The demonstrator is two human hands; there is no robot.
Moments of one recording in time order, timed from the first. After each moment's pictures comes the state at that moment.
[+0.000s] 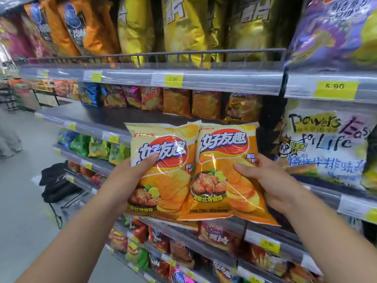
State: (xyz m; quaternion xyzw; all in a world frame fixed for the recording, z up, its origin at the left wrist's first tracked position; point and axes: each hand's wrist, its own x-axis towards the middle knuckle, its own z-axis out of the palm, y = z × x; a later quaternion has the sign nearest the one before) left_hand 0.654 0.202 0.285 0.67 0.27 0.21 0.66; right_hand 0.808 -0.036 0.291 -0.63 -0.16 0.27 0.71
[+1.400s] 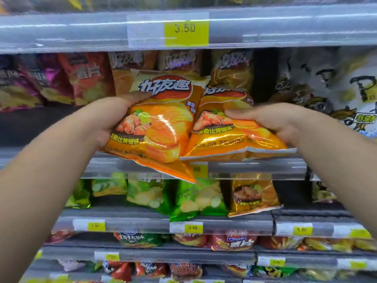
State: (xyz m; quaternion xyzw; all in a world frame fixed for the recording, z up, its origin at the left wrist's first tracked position) left_hand 0.840 0.366 0.338 0.73 0.14 0.00 0.67; right_hand 0.883 0.093 0.333 -0.76 -0.01 0.22 0.61
